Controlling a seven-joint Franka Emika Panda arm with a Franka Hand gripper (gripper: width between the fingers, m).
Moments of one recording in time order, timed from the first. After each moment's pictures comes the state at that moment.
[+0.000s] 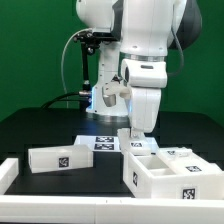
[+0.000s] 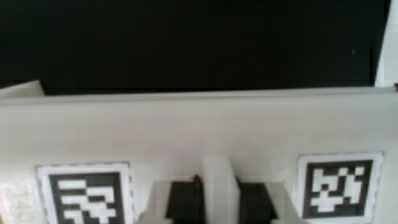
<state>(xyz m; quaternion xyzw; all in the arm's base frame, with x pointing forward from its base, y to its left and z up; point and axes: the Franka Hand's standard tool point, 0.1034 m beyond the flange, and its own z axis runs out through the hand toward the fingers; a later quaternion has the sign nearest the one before) 0.463 0.011 0.059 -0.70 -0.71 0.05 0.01</state>
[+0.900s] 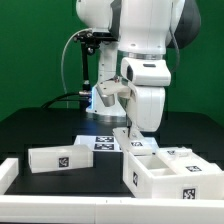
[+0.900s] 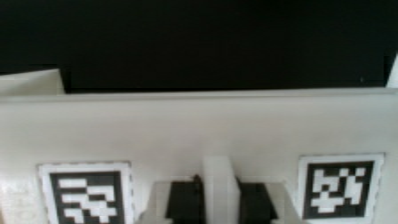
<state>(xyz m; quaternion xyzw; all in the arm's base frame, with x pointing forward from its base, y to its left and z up) 0.469 0.008 0.062 -0.65 -0.75 0.05 0.01</state>
